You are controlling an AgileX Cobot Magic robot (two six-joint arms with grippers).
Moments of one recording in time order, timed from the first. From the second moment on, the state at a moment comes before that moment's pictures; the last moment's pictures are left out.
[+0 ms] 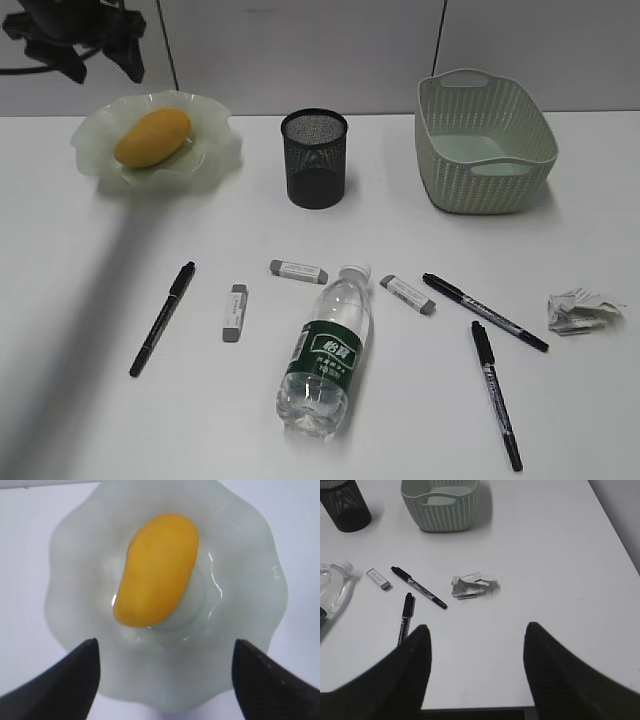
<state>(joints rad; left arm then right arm) -0.14 2.24 -2.26 -0.03 1.20 -0.04 -0.01 -0.01 -0.50 0.07 1.04 -0.01</state>
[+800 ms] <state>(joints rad) -0.10 1.16 -1.32 0.01 1.13 -0.02 -0.01 -0.01 -0.50 0.06 1.04 -0.01</state>
